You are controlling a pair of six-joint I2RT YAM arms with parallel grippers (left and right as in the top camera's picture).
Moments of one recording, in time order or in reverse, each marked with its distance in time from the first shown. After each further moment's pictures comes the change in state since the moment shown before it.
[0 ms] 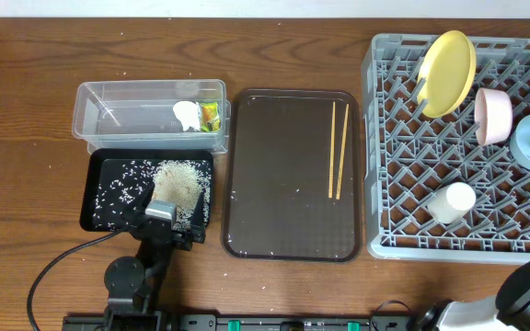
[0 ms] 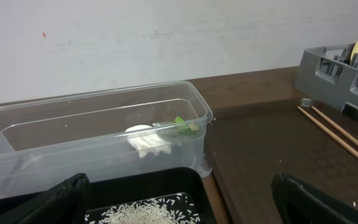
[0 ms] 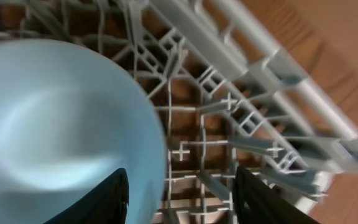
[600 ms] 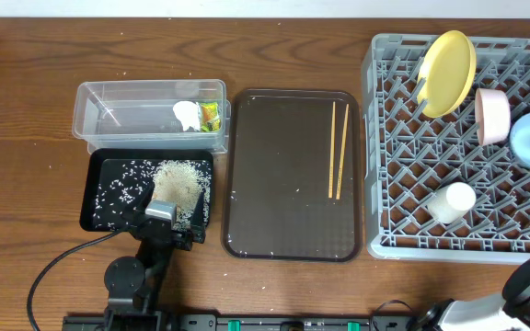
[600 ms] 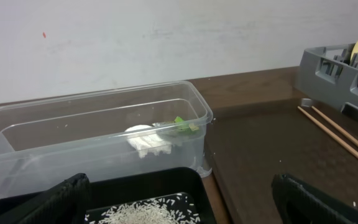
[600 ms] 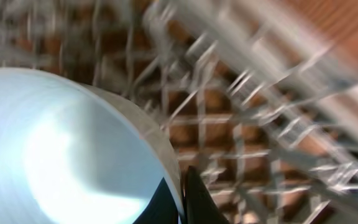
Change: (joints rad) left arm 0.000 0.000 0.000 0.000 0.000 0.000; right arm -0.042 0.014 0.010 0.069 -0.129 0.084
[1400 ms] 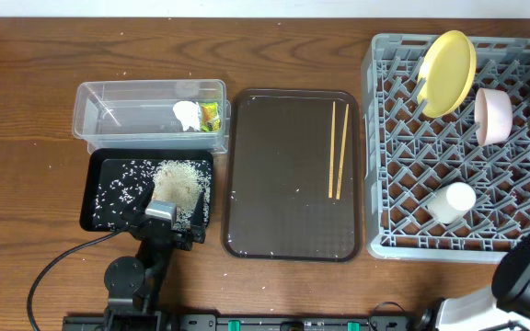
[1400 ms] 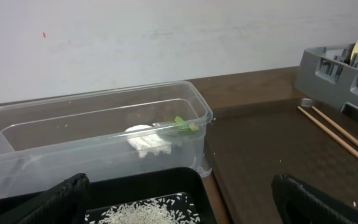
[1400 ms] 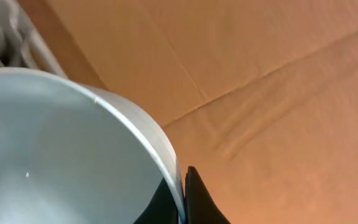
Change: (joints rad) left arm 0.000 0.000 0.000 0.000 0.000 0.000; right arm 0.265 0.056 0.003 0.556 0.757 -0.722
